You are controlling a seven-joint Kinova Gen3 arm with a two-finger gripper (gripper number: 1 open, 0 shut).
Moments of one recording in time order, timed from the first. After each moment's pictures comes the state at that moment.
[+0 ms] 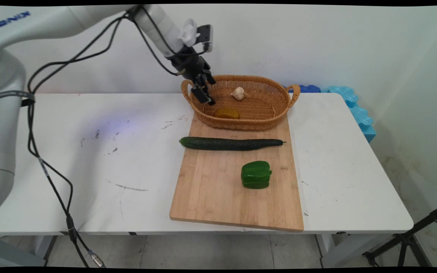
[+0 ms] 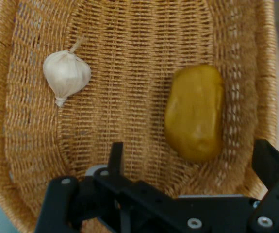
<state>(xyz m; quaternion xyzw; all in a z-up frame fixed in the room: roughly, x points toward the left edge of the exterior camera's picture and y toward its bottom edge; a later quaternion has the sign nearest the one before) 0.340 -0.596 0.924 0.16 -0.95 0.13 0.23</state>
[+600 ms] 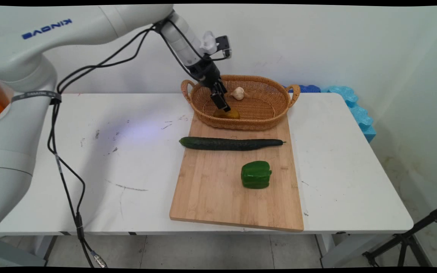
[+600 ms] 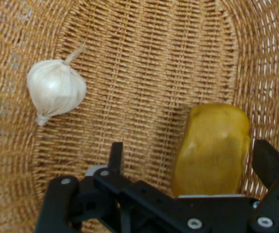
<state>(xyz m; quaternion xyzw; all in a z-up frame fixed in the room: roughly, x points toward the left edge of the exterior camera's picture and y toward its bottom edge) 0.306 -0.639 0.884 0.23 -0.94 0.08 0.23</state>
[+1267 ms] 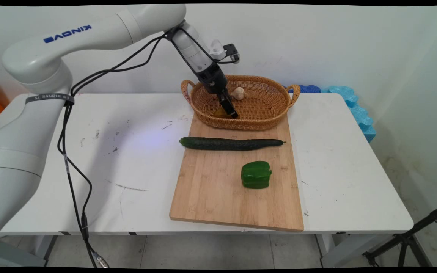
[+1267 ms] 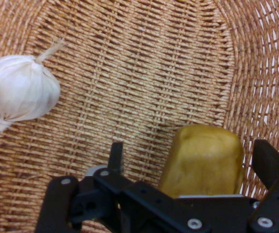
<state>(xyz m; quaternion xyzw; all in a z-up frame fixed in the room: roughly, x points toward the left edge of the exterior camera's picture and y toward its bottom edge) 0.288 -0.655 0.859 0.27 -0.93 0.03 0.24</state>
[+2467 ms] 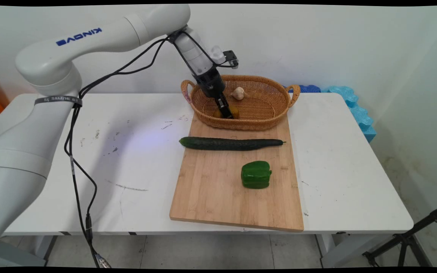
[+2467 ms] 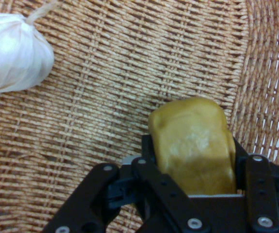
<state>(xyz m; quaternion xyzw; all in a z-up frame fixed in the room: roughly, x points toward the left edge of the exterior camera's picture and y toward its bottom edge) 0.292 -0.667 0.841 0.28 -0.93 0.00 0.21</state>
